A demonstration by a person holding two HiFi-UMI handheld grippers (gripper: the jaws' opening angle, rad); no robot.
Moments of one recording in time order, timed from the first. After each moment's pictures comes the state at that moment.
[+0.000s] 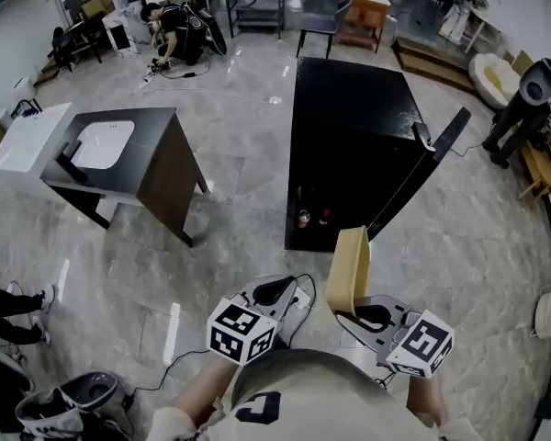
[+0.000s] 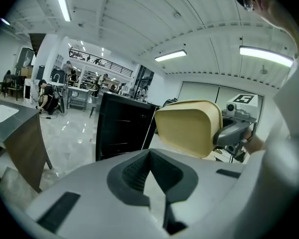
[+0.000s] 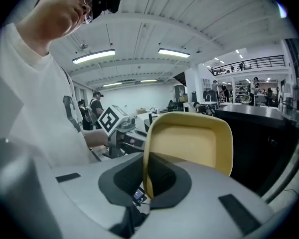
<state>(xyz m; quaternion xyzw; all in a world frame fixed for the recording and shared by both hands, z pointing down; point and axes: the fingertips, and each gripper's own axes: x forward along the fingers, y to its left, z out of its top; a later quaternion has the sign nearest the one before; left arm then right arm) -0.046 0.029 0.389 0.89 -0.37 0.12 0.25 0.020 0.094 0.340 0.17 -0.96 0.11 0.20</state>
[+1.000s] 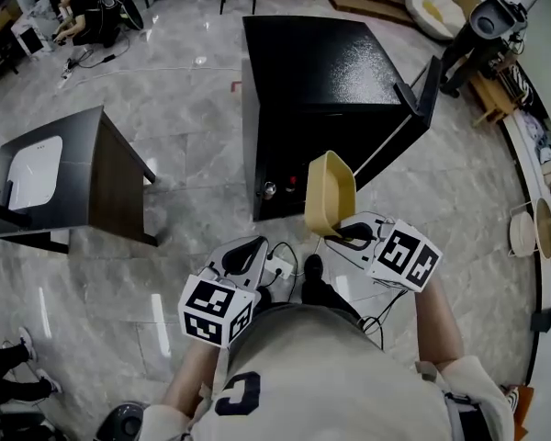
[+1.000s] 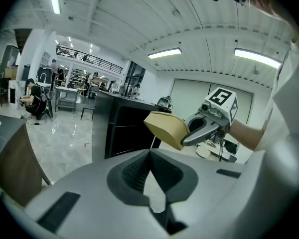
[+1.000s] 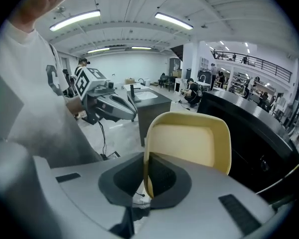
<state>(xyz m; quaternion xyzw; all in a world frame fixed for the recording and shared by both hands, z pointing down) -0.108 -0.099 0.396 0.91 -0.32 0.14 0.22 -0.008 -0.080 0.405 0.21 -0.89 0.09 0.39</state>
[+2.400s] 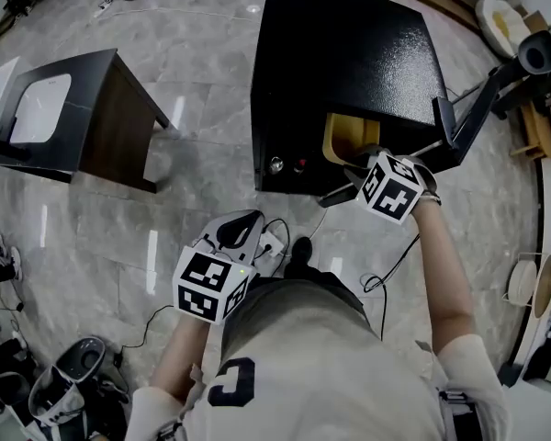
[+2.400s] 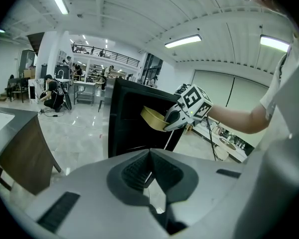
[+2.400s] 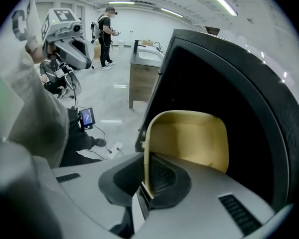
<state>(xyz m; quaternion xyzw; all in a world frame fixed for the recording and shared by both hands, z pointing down) -0.040 -0.168 0.443 0.85 -0.41 0.19 0.26 0.113 -0.271 0.503 0.13 -0.80 -0.04 0.58</state>
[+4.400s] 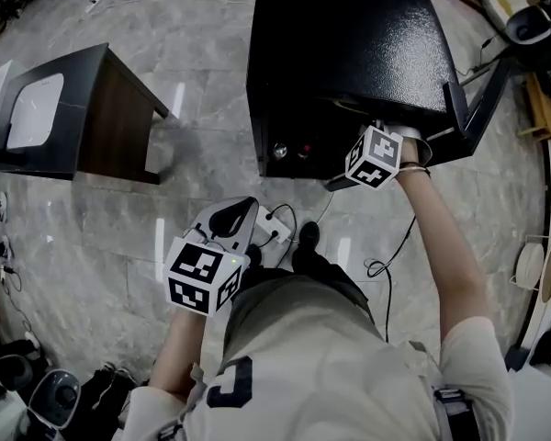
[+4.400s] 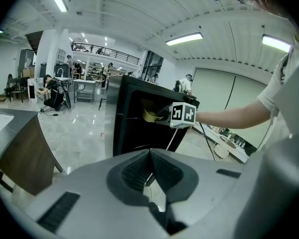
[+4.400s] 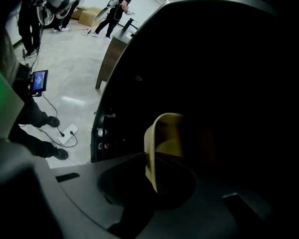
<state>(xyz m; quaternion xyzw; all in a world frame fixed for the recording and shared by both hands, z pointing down) -0.056 -0.186 0.451 0.85 -0.41 0.20 0.27 0.133 -0.378 0.533 0.28 -0.71 -0.22 0.61</state>
